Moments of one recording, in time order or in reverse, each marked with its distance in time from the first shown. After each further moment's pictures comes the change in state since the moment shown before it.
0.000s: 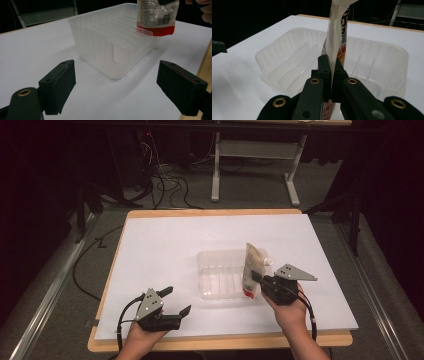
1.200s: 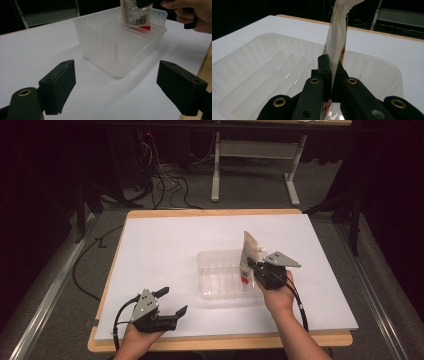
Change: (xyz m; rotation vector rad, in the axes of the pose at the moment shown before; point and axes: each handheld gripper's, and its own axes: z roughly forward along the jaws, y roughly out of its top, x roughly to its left) left arm 0.004 -0.002 -0.008 -0.011 0.012 -0.003; right arm -0.012 0.010 0.047 0.000 -0.127 -0.021
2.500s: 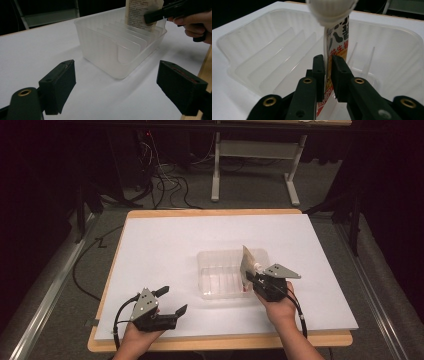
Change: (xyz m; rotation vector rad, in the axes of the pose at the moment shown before) left arm 0.002 0.001 0.000 -0.005 -0.002 -0.005; right arm 0.006 -0.029 -0.012 0.055 0.061 0.001
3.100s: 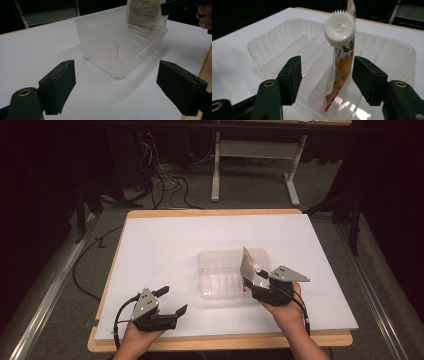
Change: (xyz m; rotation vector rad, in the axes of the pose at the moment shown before) left arm 0.000 -0.001 0.001 0.006 0.003 -0.002; right arm 0.005 0.010 -0.029 -0.032 0.054 -0.039
